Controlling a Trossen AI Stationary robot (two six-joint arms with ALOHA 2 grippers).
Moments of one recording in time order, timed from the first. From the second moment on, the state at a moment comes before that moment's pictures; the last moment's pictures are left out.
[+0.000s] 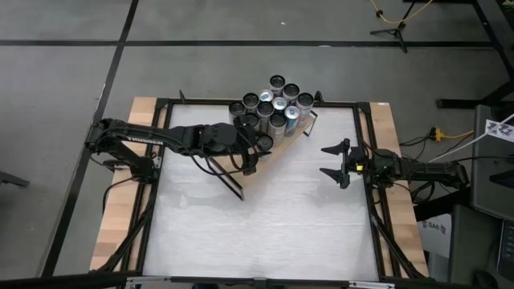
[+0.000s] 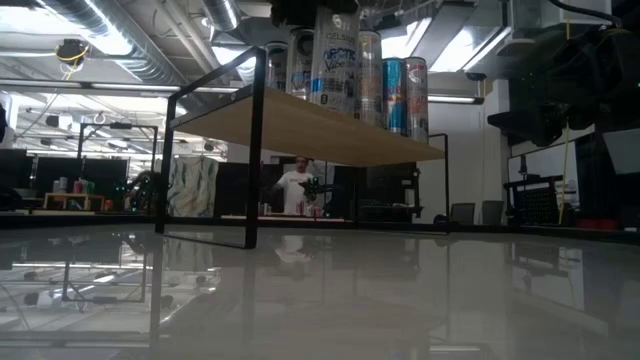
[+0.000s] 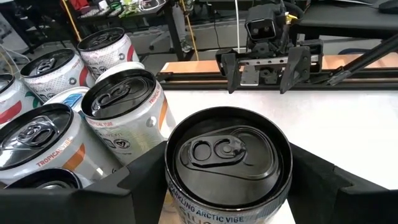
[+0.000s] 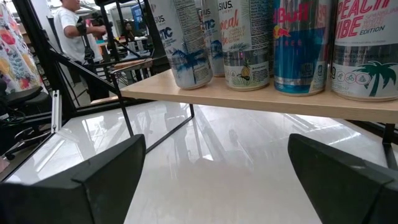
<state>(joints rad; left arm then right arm) -0.01 1.48 1.28 -0.19 -0.33 0.05 -0.02 0.08 0.01 0.05 0.11 0.16</state>
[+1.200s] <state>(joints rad) -0.01 1.48 1.28 -0.16 -0.38 0.06 -0.02 0.08 0.01 0.05 0.11 0.16</state>
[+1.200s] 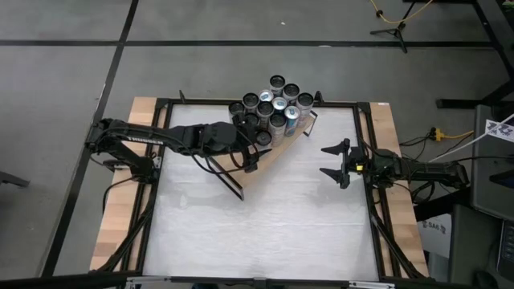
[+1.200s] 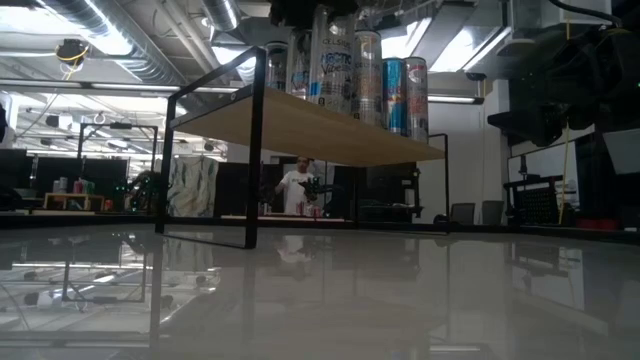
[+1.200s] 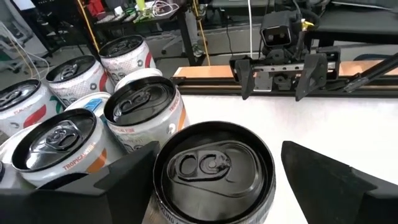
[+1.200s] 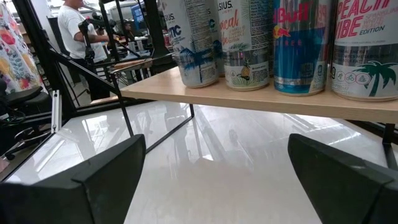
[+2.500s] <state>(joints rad) -0.25 1.42 1.28 -0.25 -0.64 0.08 -0.02 0.08 0.01 0.05 0.11 0.16</state>
